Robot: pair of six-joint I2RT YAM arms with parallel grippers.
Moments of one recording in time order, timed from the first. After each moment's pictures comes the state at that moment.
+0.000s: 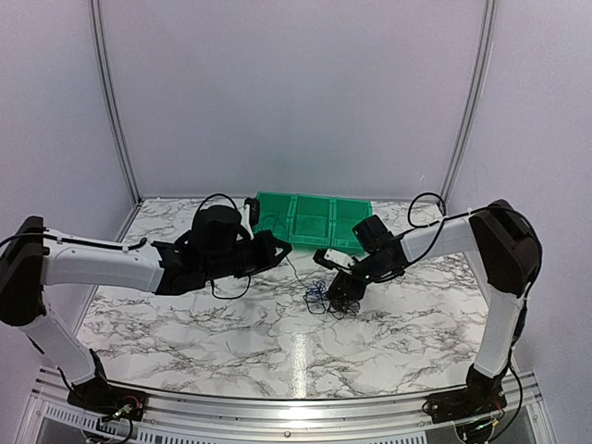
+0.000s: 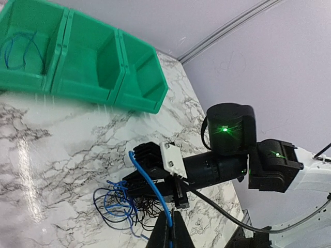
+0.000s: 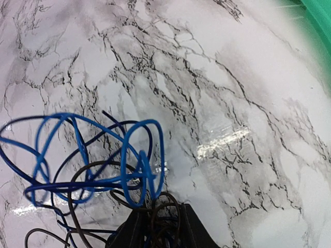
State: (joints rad) left arm -0.94 1.63 0.98 0.29 -0.04 -0.91; right arm 0.55 1.92 1.10 -0.25 -0.46 -0.48
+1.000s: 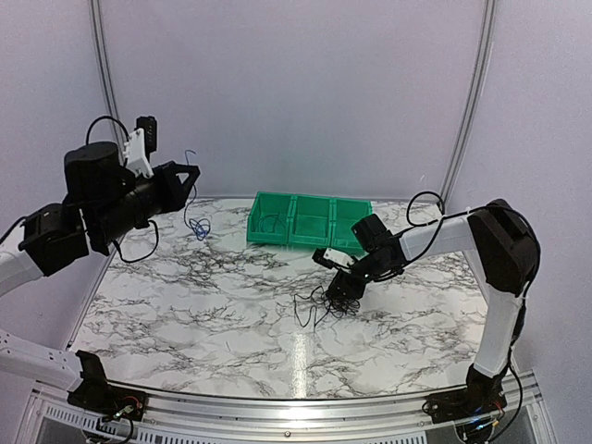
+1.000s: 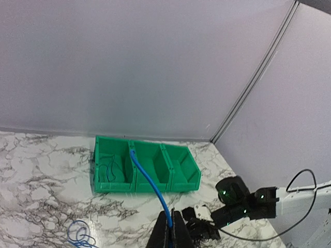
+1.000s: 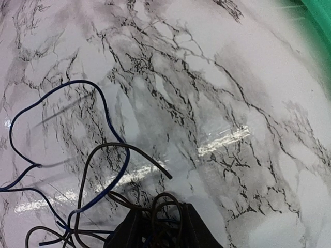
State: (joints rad) left arm -0.94 1.04 1.16 -0.24 -0.46 -0.48; right arm 0.55 1.93 1.13 -0.27 -0.46 -0.49
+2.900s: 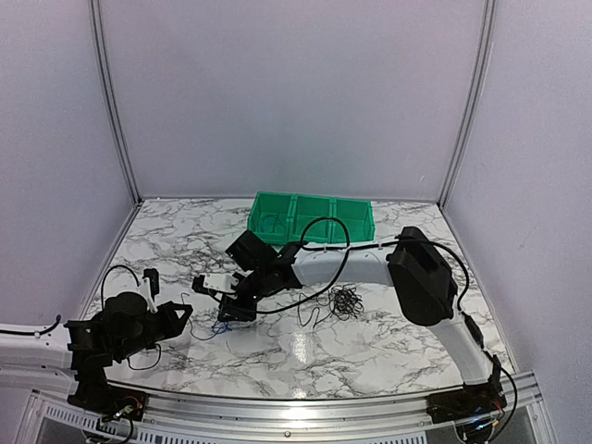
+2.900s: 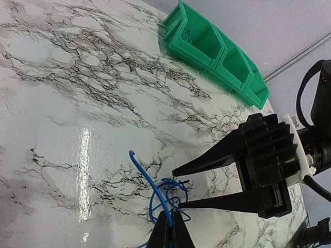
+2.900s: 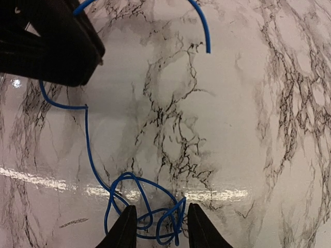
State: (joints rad) left arm -0.94 0.77 0.14 0.15 -0.38 -0.92; right arm 1.06 2.38 1.90 -0.42 -0.37 -0.42
